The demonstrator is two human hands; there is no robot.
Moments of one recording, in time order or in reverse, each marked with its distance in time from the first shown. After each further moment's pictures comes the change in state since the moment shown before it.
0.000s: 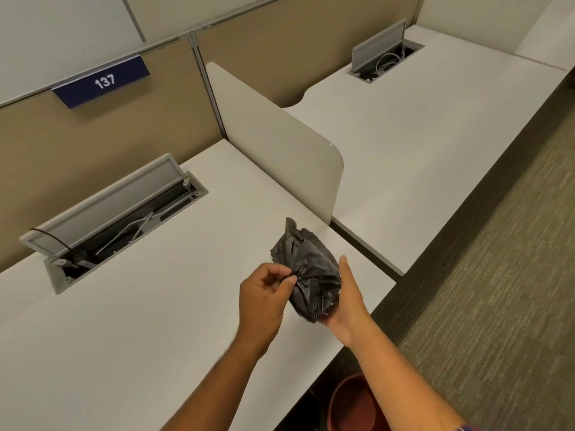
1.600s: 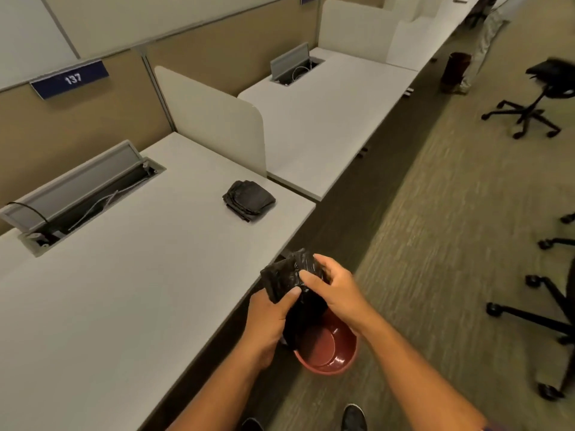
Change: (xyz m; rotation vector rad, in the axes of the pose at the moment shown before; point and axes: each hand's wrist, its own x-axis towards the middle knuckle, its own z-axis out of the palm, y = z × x) left_hand -0.325 -0.028 0.000 -0.100 -0.360 -0.231; right_hand -0.292 0.157 -0.121 -0.632 0.109 -0.584
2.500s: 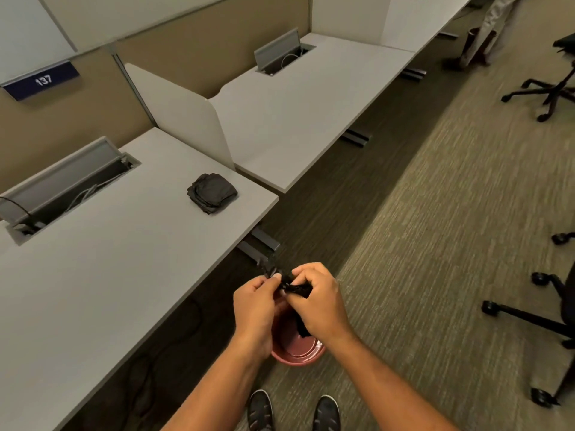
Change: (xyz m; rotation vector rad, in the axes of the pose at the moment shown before) left_hand -0.015 -0.002 0.189 -0.122 0.340 -0.119; right_hand -0.028 0.061 -0.136 -0.248 0.156 -0.323
